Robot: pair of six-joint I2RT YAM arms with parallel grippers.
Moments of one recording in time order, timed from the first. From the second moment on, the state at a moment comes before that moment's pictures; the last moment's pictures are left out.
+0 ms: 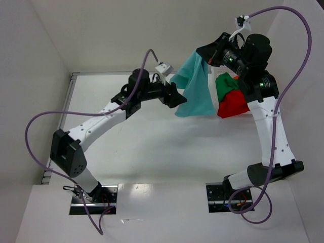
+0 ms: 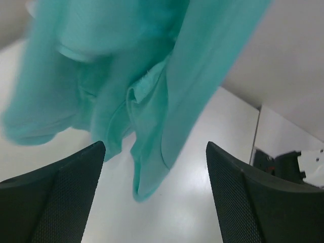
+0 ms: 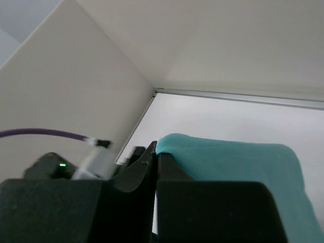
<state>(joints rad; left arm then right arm) -0.61 1.58 1.46 0.00 0.49 -0.25 0.22 1.43 1.90 -0.48 -0.36 0.54</state>
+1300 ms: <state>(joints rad) -0.43 1.27 1.67 -0.37 0.22 -0.13 0.29 1.36 1.81 -0.40 -0.23 0.54</state>
